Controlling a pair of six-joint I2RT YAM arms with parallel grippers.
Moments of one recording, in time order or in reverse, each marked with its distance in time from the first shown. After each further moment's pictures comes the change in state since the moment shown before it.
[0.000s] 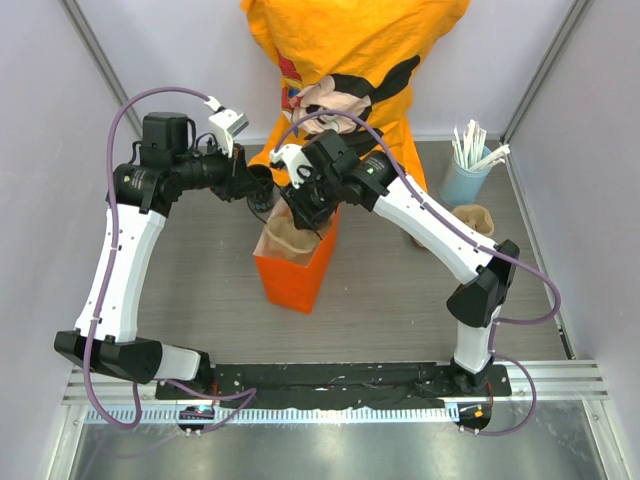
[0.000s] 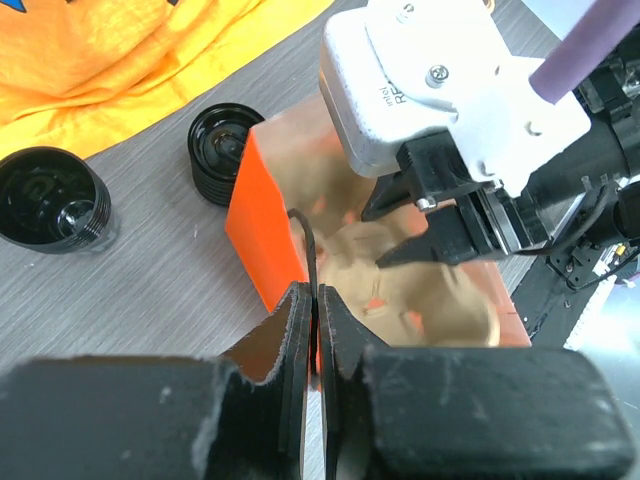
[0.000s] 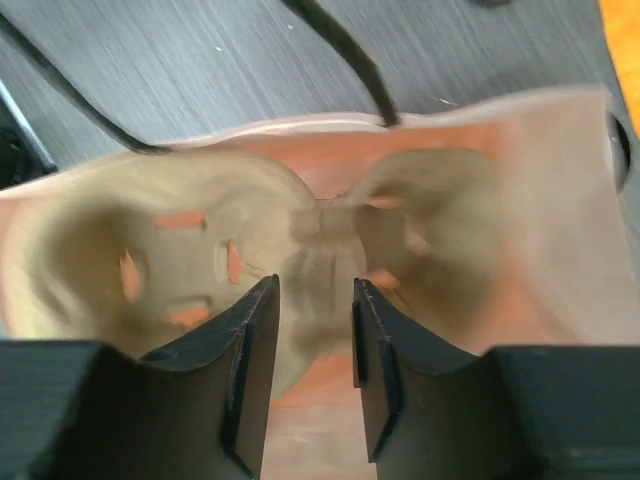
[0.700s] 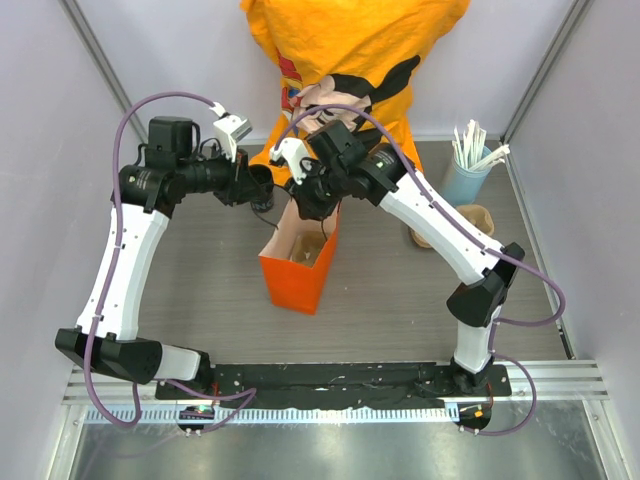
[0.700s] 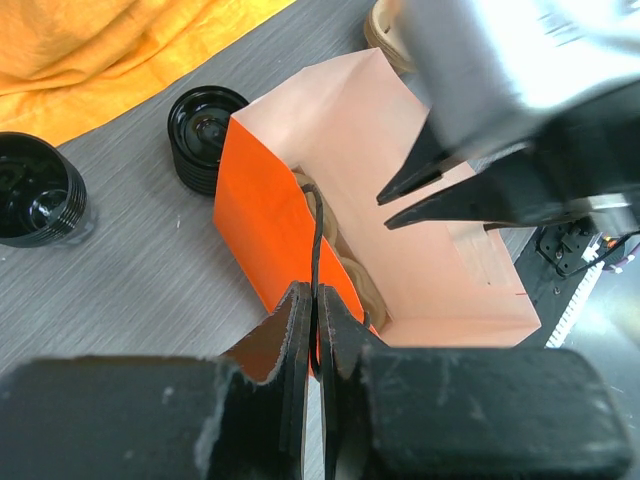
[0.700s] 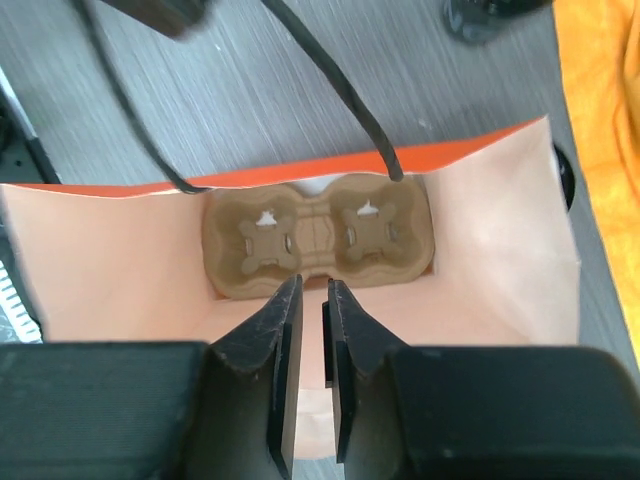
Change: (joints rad) left arm -0.009 -0.001 -0.042 0.000 0.021 0.005; right arm -0.002 0.000 0.082 -0.069 -0.008 -0.138
